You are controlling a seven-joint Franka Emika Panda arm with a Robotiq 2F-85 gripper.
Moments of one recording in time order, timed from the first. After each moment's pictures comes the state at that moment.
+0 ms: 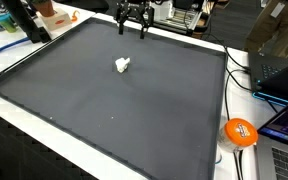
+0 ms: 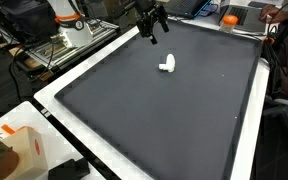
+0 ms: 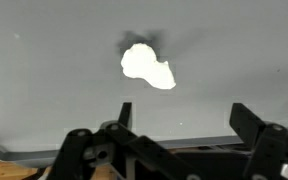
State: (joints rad) arm 0.08 0.04 -0.17 -2.55 -1.45 3.27 1.39
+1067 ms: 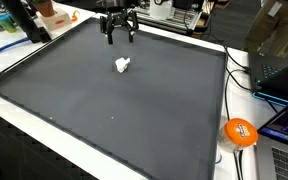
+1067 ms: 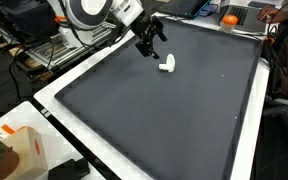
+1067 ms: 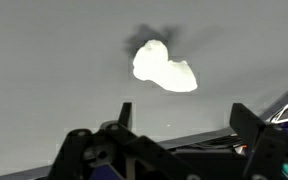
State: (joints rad) arm -0.06 0.33 -0.26 -2.37 -1.54 3.71 1.23
